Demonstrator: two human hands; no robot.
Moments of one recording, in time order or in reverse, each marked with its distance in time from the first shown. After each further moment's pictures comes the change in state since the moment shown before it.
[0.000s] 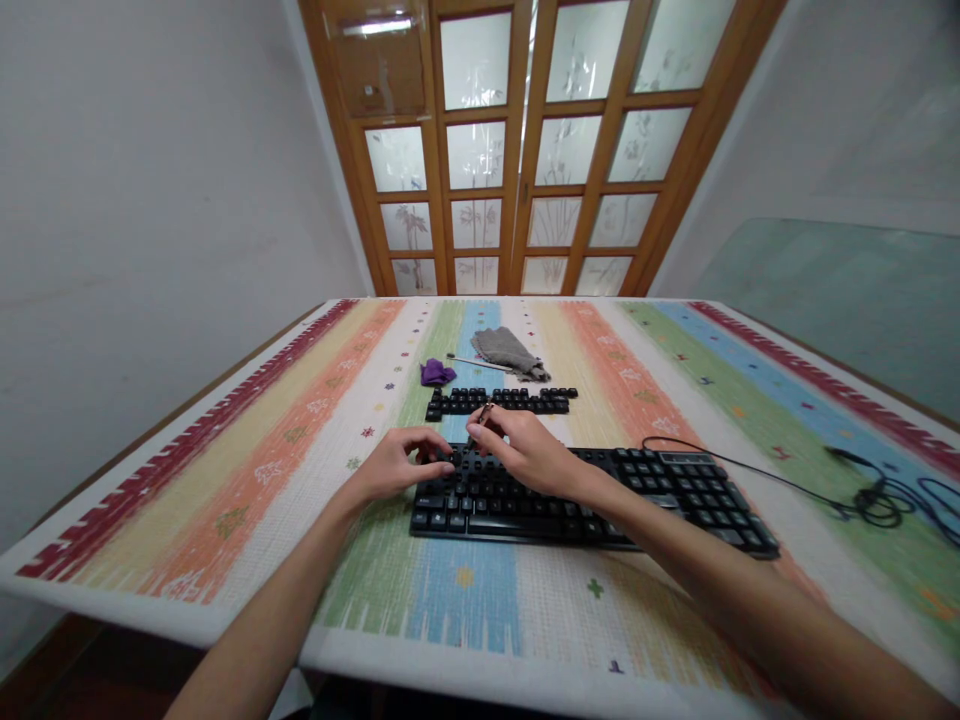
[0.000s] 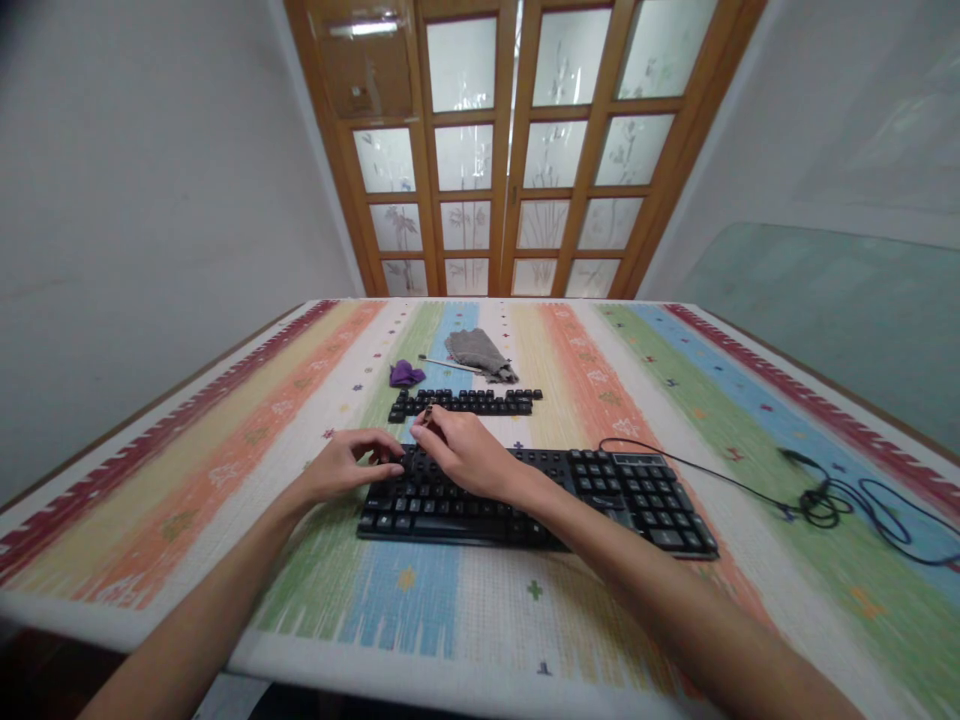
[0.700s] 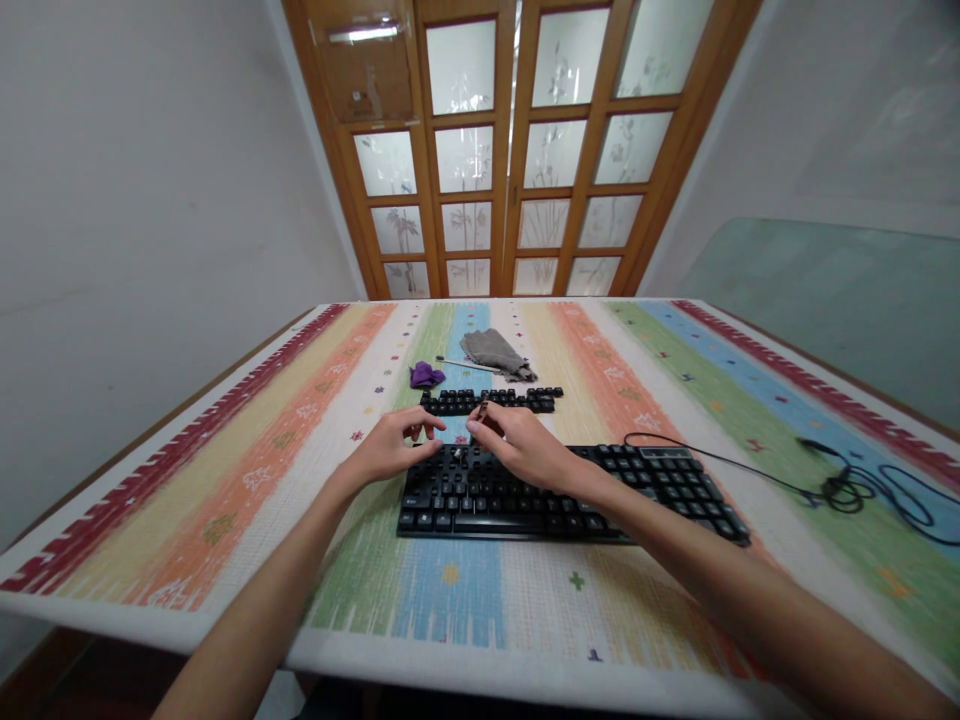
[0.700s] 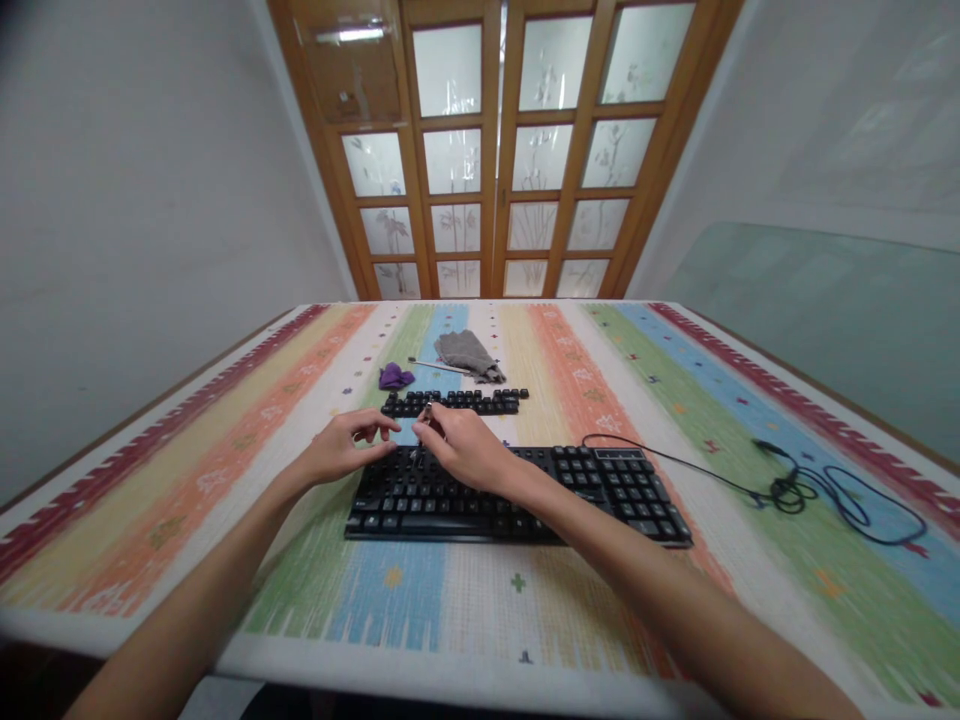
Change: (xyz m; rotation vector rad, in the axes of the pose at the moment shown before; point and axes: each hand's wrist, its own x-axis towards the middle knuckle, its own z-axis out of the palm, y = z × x) left_hand 0.024 0.010 -0.008 0.335 0.009 0.141; right_hand -0.006 0.006 -0.013 -0.078 0.025 0.035
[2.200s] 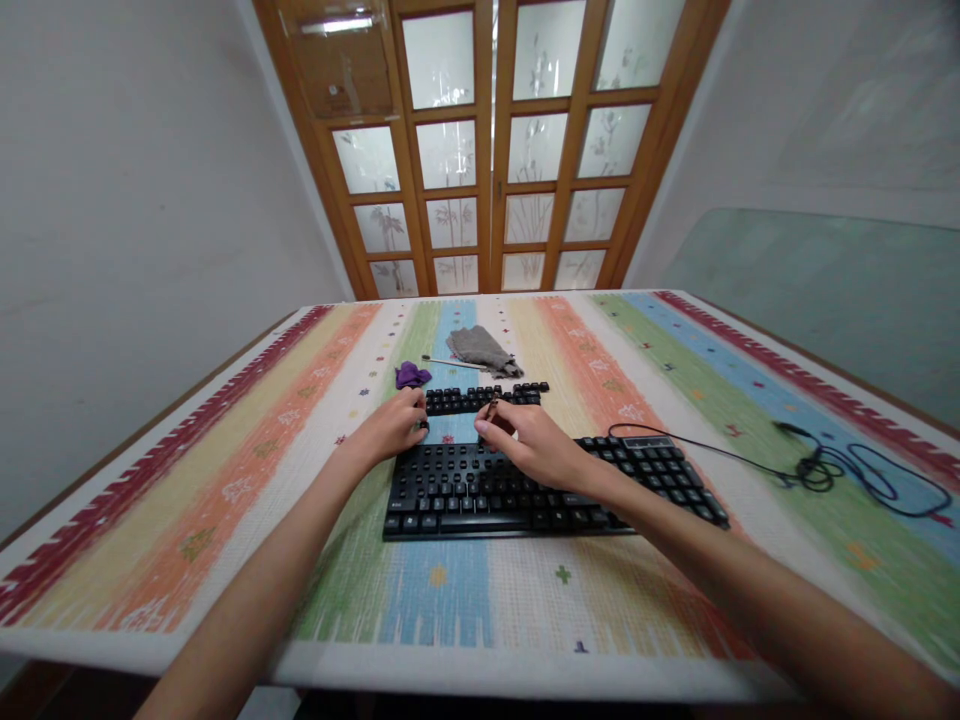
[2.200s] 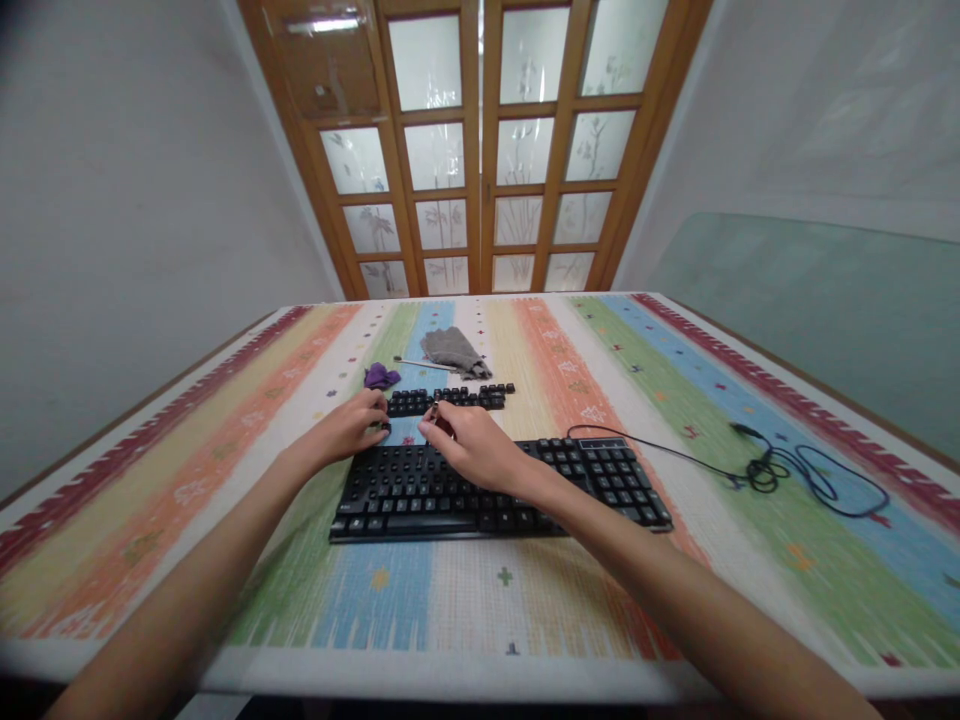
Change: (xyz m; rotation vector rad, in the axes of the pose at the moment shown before) left_hand 0.040 -0.029 0.008 0.543 -0.173 0.173; right_hand -0.020 0.007 -0.020 0.014 0.025 0.025
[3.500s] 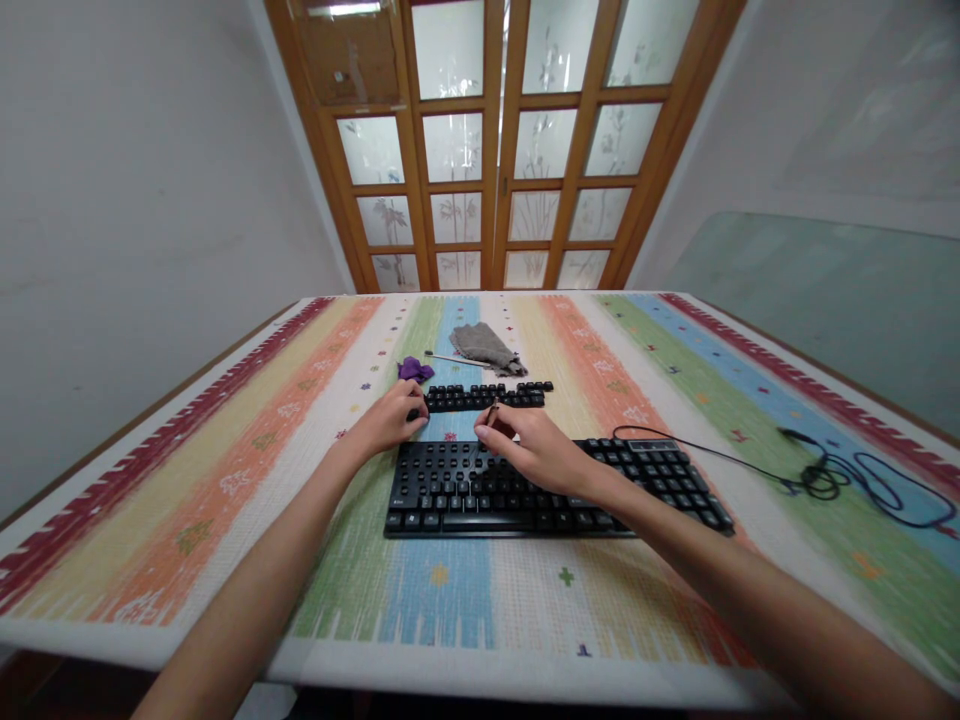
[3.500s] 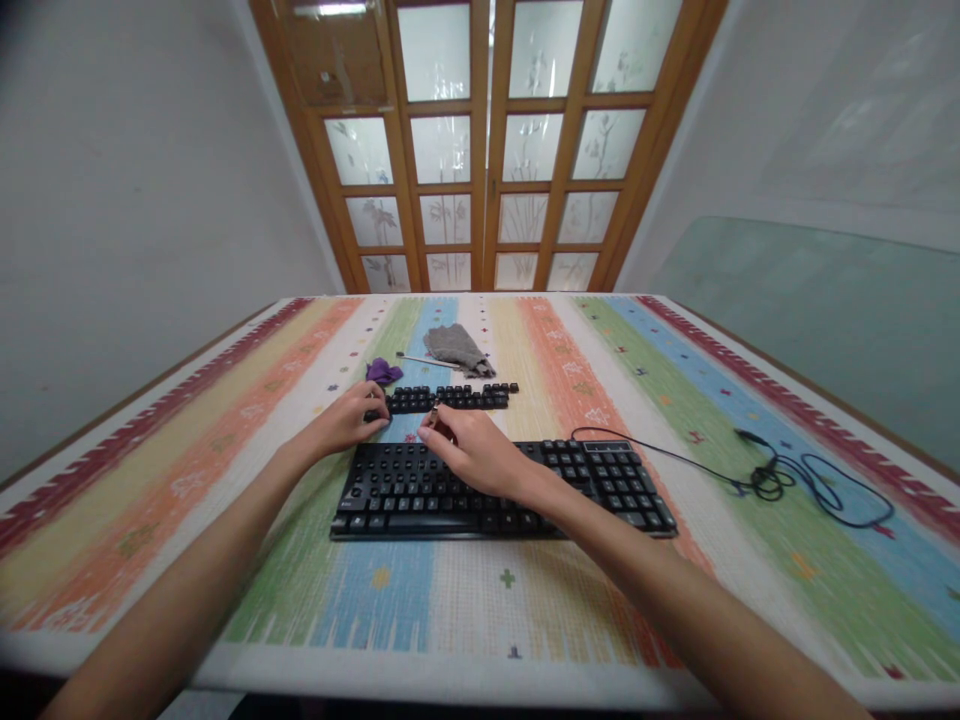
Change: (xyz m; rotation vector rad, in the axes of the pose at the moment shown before) left_hand -0.003 -0.014 0.008 -0.173 0.122 -0.036; right_hand -0.001 -0.003 0.003 0.009 -0.040 -0.019
